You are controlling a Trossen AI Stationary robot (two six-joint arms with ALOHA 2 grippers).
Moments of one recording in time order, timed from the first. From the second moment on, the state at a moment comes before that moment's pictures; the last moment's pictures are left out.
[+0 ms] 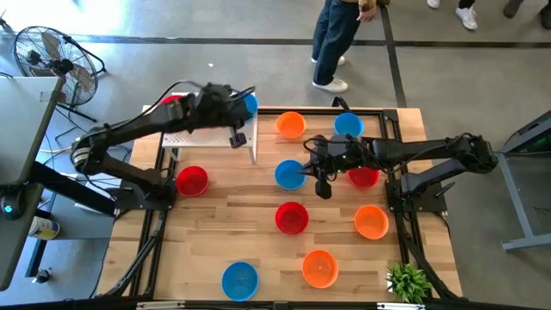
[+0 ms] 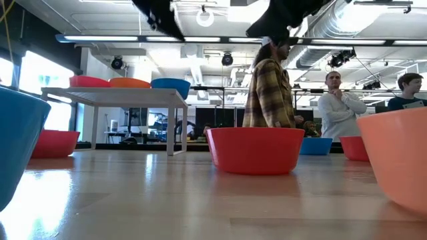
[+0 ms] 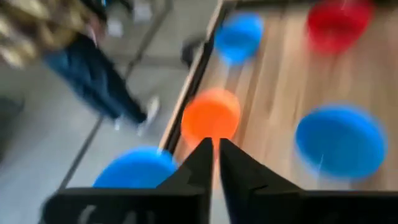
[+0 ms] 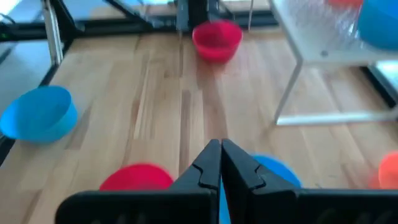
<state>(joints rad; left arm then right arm) 0.36 1.27 1.31 -0.57 -0.17 0.28 -0.04 1.28 0.99 -0.22 -0.06 0.04</state>
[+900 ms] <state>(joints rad) -0.04 1.13 0.68 0.31 -0.16 0.04 0.04 1.28 0.60 0.42 0.17 0.24</state>
